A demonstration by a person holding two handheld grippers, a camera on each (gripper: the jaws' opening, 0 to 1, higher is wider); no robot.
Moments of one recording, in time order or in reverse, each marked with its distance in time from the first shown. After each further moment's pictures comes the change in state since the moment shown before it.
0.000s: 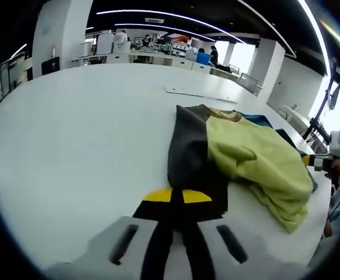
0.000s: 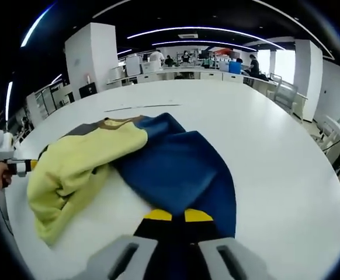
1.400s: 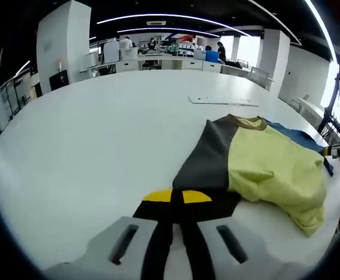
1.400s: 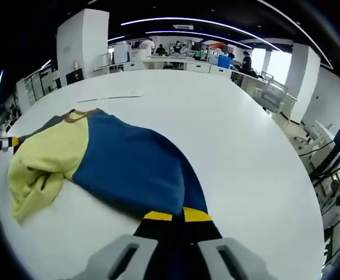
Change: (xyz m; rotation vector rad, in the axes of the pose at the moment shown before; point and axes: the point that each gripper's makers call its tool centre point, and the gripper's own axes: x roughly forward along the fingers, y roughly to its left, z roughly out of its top) left arm -0.005 0.053 0.036 0.075 0.004 0.112; right arm -0.006 -0.094 0.003 -0.060 0.090 -0.103
